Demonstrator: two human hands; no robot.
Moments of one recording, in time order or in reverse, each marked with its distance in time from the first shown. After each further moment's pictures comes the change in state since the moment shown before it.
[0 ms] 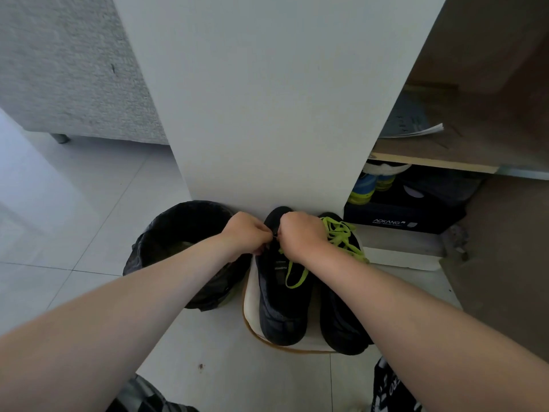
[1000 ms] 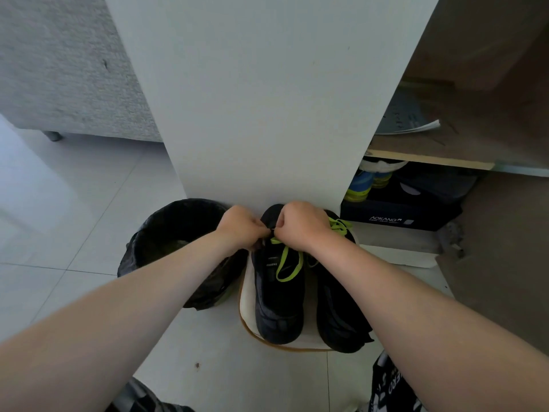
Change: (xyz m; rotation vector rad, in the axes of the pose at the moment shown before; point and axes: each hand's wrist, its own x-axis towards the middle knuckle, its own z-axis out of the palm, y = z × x) left_hand 0.009 0.002 -0.001 0.105 0.014 0.024; right_hand 0.009 0.010 -0.013 0.113 -0.068 0.008
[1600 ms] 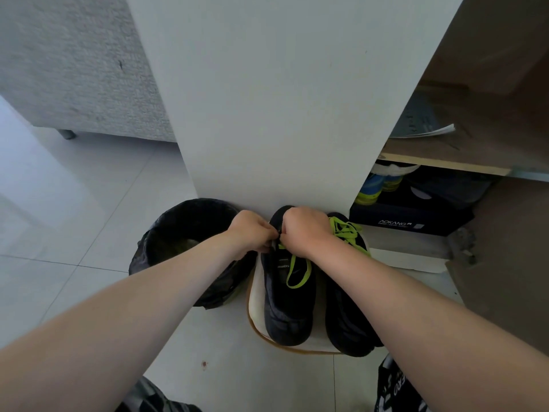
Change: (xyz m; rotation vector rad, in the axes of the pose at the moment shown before) left_hand -0.006 -0.005 0.001 -0.216 -0.013 -0.068; right_hand -0.001 -0.015 0.005 -0.163 0.022 -0.066
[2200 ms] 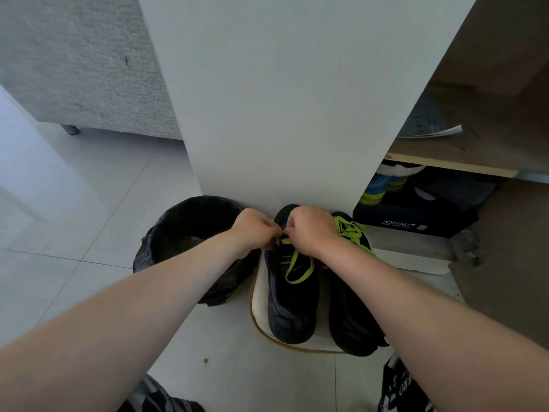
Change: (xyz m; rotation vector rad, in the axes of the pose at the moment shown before) left_hand -0.001 -0.003 0.000 -0.020 0.008 0.038; right_hand -0.001 0.004 0.004 0.081 0.040 0.031
